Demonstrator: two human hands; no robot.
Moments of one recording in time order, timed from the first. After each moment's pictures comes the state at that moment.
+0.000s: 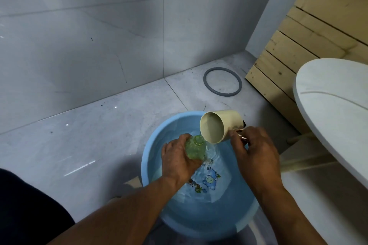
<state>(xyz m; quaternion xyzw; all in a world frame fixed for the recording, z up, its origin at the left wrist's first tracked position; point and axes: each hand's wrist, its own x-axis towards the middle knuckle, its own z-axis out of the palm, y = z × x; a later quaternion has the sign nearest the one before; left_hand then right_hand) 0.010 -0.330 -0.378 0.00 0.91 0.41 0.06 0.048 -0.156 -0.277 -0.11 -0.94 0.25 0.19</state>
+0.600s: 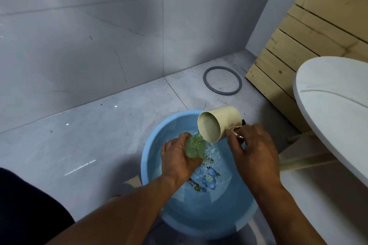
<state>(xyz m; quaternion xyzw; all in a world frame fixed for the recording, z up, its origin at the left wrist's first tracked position) 0.009 -0.328 -0.383 0.00 0.91 0.42 0.06 0.048 -0.159 -0.276 -0.08 -0.96 0.20 0.20</state>
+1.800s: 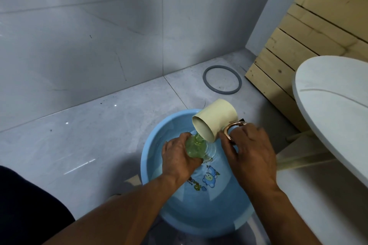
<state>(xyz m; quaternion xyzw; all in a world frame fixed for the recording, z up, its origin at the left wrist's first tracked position) 0.012 -0.324 -0.372 0.00 0.91 0.42 0.05 0.052 -0.168 -0.270 0.03 -0.96 0.09 0.27</state>
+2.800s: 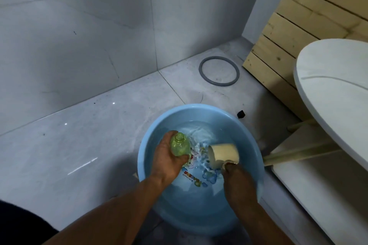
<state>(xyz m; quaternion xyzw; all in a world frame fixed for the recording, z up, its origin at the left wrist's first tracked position) 0.006 -0.349 -0.415 -0.04 0.82 0.57 0.10 0.082 -0.152 -0.414 -0.22 -0.96 0.15 -0.10</state>
